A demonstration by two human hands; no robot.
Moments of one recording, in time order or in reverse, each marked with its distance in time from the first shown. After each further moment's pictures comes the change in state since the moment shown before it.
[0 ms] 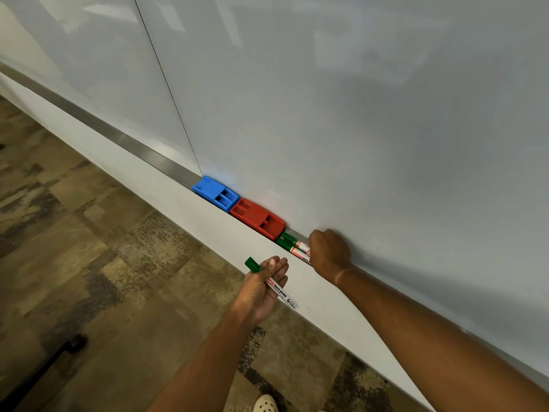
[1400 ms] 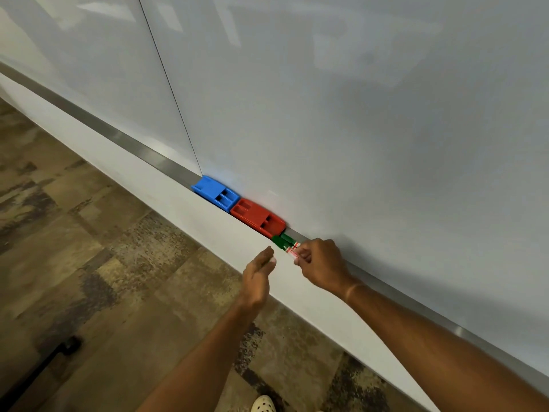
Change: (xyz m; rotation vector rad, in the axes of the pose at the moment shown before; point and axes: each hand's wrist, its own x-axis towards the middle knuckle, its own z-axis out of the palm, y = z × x) left_hand -0.006 0.008 0.000 0.835 0.082 0.356; right_hand -0.020 -0.011 0.009 0.431 0.019 -0.023
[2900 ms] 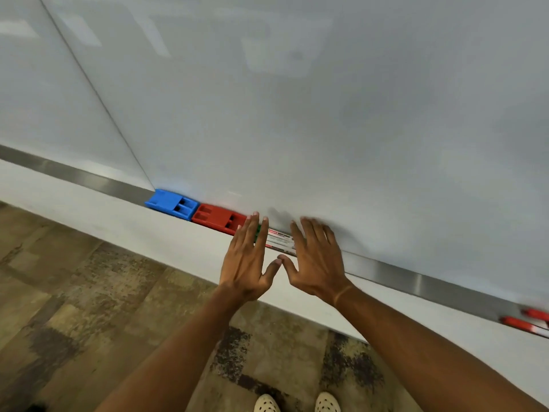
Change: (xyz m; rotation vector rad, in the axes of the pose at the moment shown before) left_hand 0.004 0.030 -0.001 1.152 -0.174 0.835; right_hand -0.061 0.010 -0.008 -0.605 0.322 -0.051
